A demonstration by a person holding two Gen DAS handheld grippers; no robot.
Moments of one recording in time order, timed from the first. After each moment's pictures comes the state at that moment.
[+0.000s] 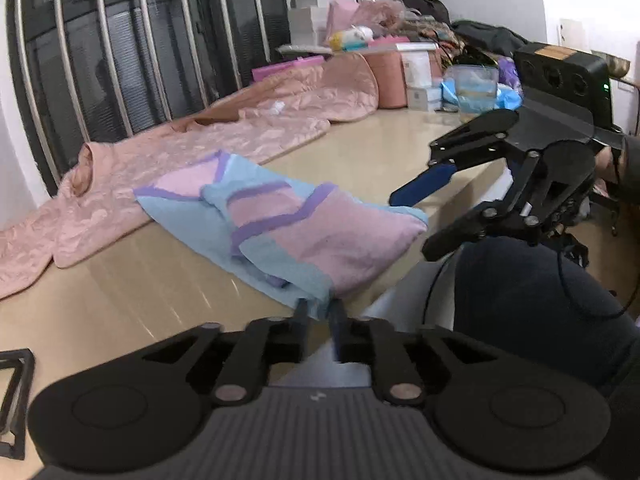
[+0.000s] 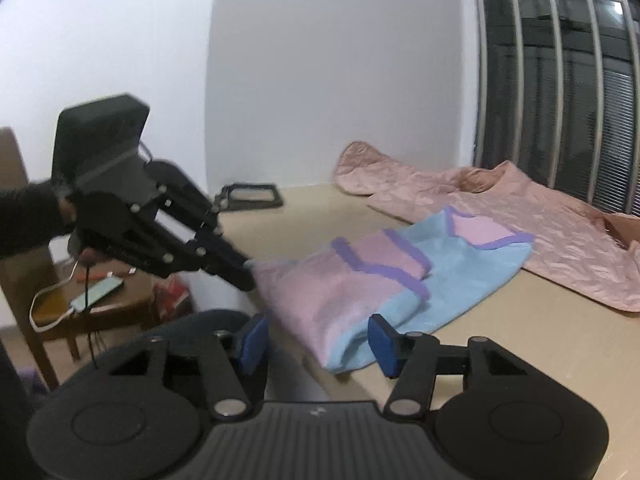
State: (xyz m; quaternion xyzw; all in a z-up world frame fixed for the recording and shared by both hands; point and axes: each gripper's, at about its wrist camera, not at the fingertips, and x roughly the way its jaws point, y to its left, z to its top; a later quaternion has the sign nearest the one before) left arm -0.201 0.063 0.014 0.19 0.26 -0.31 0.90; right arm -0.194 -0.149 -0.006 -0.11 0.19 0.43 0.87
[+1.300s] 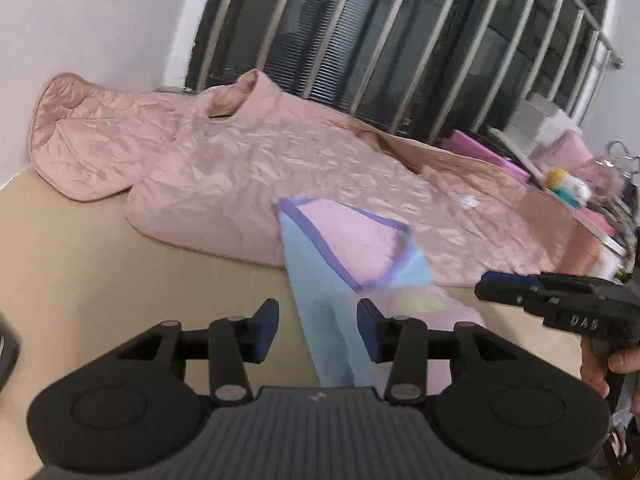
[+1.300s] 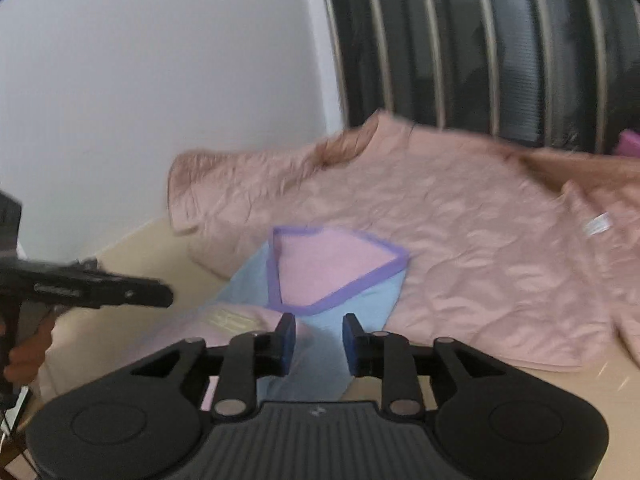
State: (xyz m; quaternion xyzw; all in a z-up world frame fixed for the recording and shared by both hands) left arm -0.029 0.109 0.046 -0.12 0.31 -0.13 0.94; right arm 0.001 -0.150 0.045 0.00 0.27 0.29 0.92
